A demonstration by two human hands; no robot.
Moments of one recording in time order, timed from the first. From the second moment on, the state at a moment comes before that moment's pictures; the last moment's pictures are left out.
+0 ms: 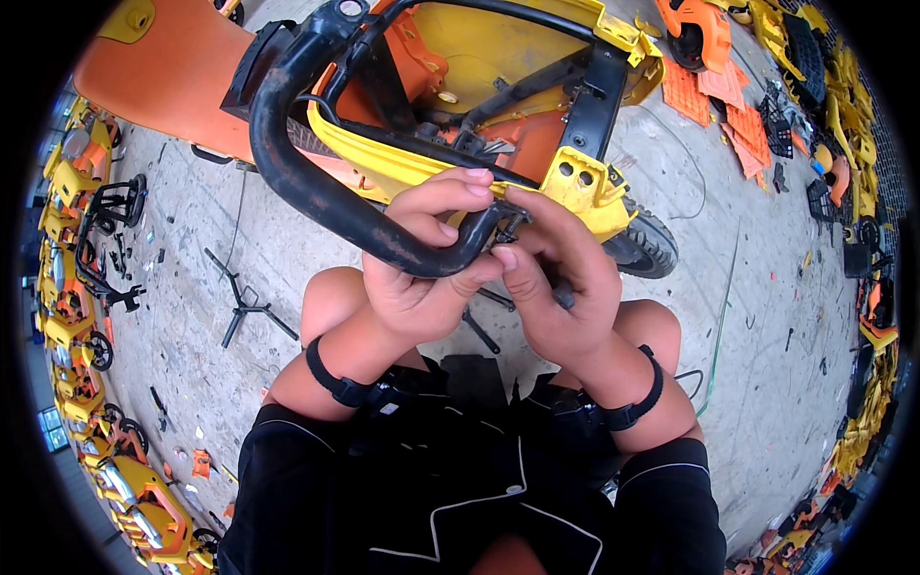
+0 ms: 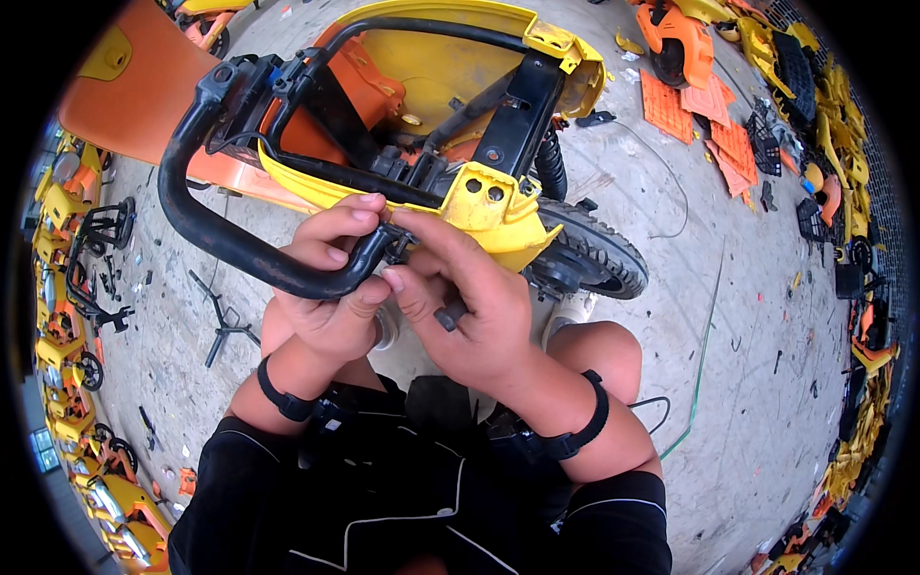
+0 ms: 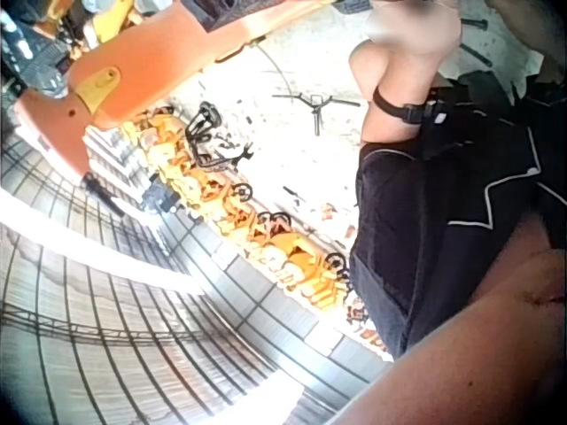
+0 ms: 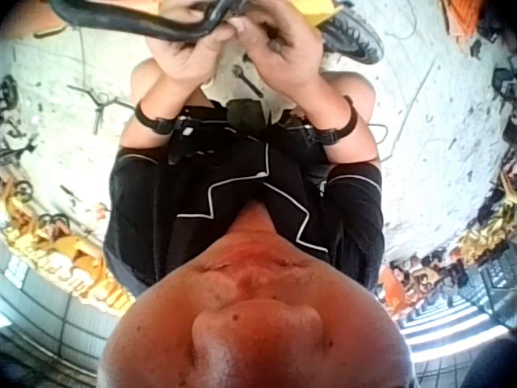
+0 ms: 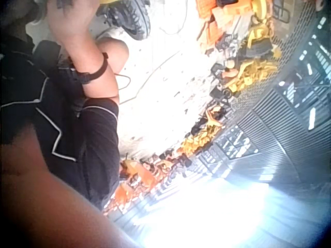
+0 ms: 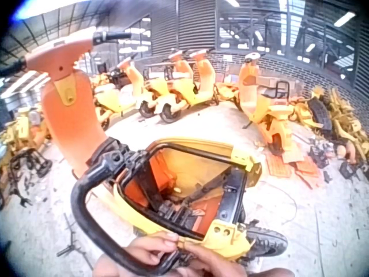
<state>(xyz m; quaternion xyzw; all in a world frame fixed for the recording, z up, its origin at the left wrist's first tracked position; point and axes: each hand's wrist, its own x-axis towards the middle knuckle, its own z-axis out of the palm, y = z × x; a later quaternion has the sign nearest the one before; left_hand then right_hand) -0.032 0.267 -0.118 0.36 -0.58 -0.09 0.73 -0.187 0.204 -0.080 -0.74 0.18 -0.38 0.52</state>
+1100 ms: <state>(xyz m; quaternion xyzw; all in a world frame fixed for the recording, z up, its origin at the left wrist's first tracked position) -0.035 0.272 -0.119 0.37 -0.56 -0.12 0.73 -0.178 0.208 -0.099 -0.69 0.14 -0.50 0.50</state>
